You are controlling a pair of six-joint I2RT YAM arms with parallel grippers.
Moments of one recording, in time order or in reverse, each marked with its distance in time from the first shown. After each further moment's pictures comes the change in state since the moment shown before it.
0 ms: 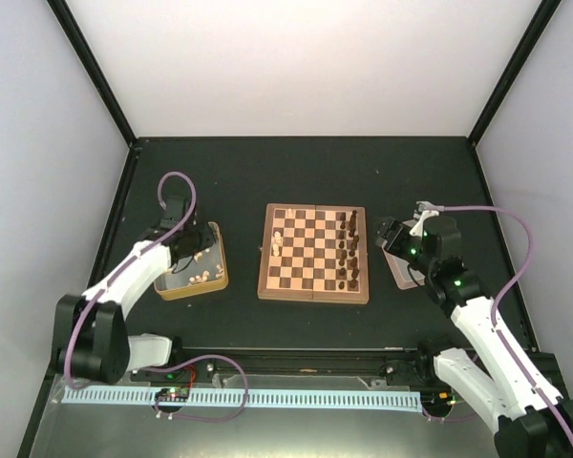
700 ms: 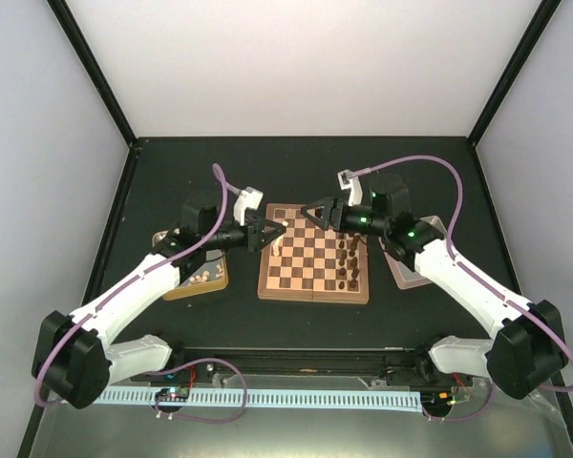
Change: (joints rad) left arm -0.301 -0.201 0.011 0.403 0.705 0.170; right arm 0.251 0.472 0.306 0.226 -0.429 -0.001
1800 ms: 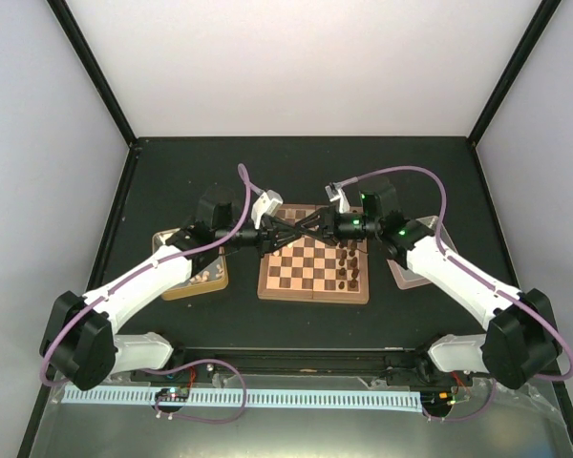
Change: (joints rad) left arm -0.095 0.122 0.062 0.074 0.116 0.237; right arm 0.040 0.066 0.029 -0.035 -0.177 0.228
